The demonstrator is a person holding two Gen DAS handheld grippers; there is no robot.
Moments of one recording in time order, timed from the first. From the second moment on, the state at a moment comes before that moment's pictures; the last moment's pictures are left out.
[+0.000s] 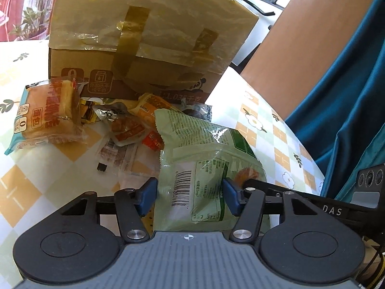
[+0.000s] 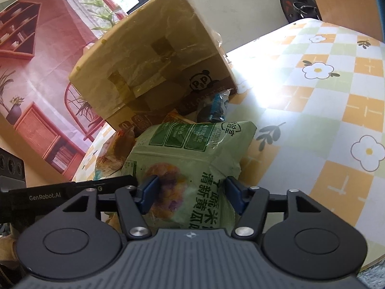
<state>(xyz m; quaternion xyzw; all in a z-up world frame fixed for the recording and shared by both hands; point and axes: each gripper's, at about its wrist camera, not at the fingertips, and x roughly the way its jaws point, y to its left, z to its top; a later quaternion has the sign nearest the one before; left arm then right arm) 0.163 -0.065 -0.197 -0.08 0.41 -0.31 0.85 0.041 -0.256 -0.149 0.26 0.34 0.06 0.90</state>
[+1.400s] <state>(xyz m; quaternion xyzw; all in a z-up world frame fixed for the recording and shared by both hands) 0.170 -0.040 0.001 -0.08 0.15 -0.32 0.93 0.096 -0.202 0.048 0.12 0.13 0.14 0.97</state>
